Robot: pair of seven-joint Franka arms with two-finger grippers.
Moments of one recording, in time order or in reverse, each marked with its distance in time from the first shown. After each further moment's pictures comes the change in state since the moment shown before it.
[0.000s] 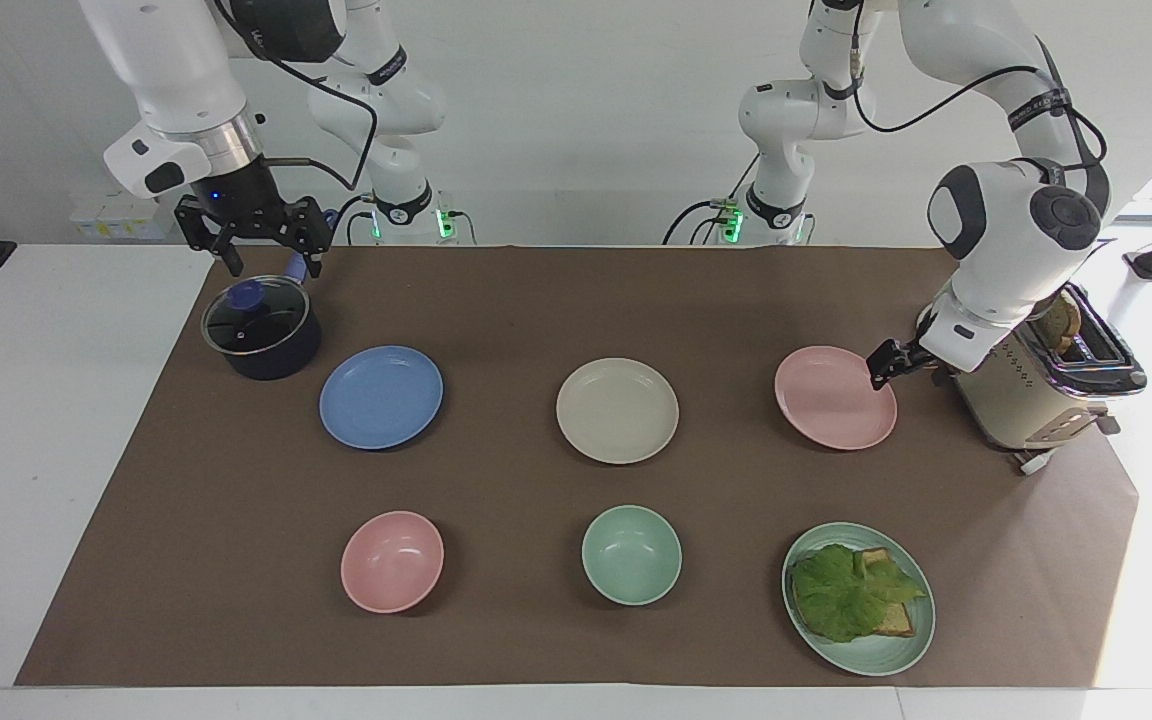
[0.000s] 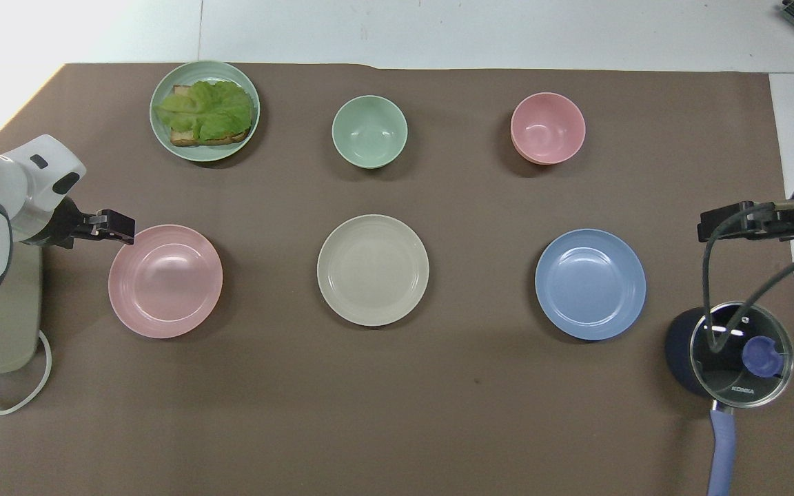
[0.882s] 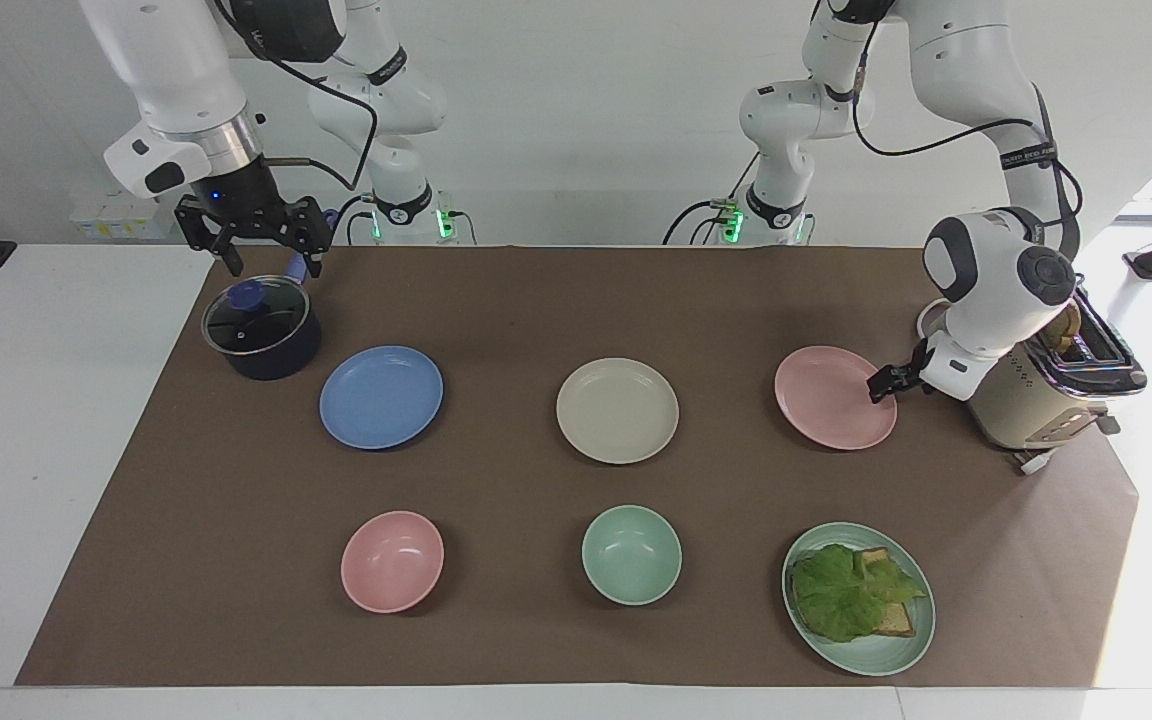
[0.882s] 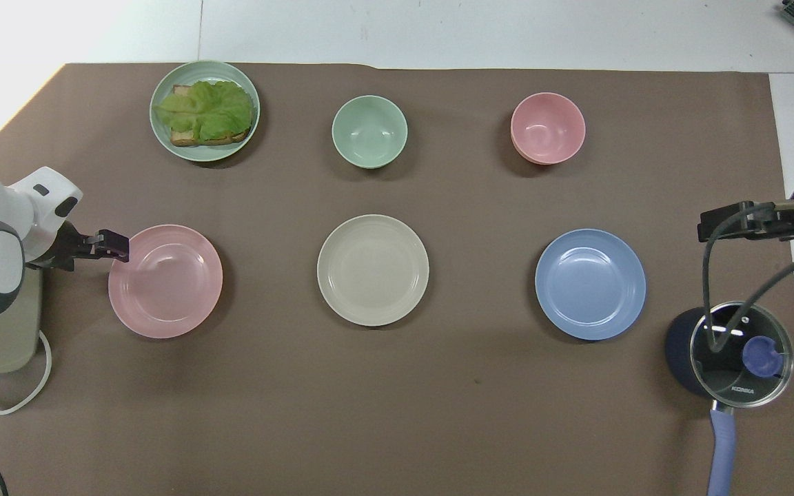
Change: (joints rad) left arm 0.081 0.023 0.001 -0.201 0.000 0.136 -0.022; right arm 0.000 0.000 0.000 0.000 0.000 0.000 0.000
